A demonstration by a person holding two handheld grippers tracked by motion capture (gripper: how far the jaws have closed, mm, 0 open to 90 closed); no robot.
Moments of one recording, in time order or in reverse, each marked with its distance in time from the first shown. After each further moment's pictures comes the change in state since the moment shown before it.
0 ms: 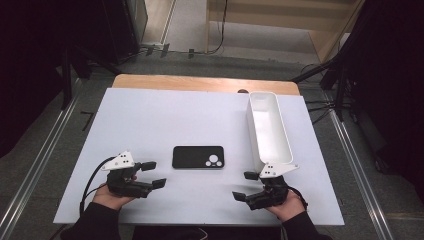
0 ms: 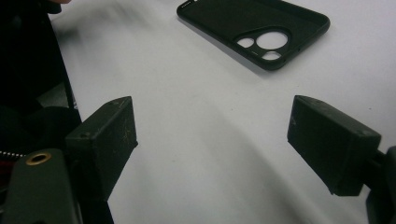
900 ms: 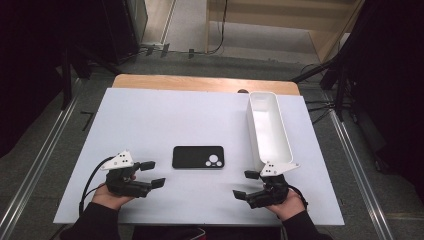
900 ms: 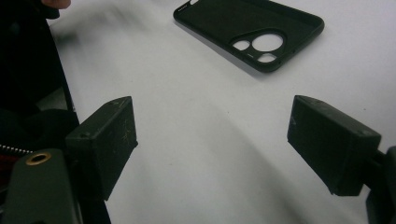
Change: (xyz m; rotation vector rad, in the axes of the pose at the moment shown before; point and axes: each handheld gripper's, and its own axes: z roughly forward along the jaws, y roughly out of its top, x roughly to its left) left arm 0.002 -0.001 -0.001 0.002 0.010 -0.008; right arm -0.002 0.001 -0.001 -0.007 -0.001 0.016
